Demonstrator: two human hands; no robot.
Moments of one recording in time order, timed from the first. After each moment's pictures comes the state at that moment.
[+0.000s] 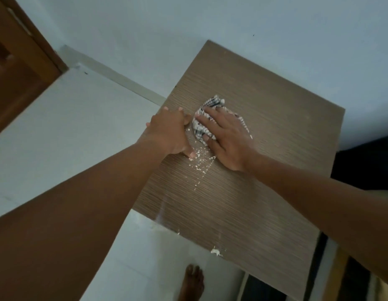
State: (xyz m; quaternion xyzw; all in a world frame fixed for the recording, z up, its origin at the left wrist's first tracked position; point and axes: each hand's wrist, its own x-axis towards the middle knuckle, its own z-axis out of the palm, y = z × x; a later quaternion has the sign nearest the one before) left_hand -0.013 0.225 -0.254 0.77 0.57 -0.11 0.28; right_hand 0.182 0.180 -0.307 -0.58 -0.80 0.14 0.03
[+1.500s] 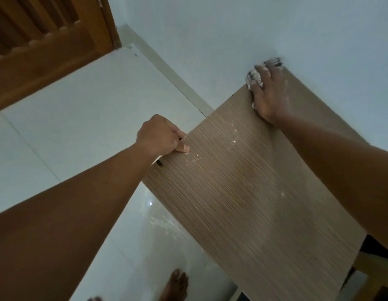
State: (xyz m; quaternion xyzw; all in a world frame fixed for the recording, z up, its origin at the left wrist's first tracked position) left_hand -0.119 0.201 -0.272 0.44 0.74 0.14 0.49; right_hand 0.155 0.348 -0.305 -0.67 -0.73 0.12 0.11
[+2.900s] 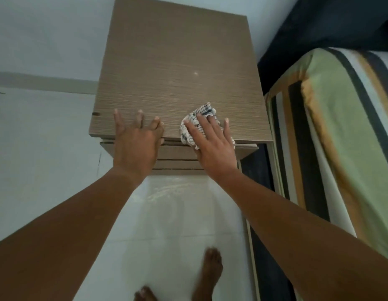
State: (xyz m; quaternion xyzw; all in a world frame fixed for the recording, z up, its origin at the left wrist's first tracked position) left_hand -0.110 0.028 -0.290 0.94 0.34 -0.02 -0.02; right_hand 0.061 -0.094 -0.336 -0.80 -0.59 -0.08 0.05
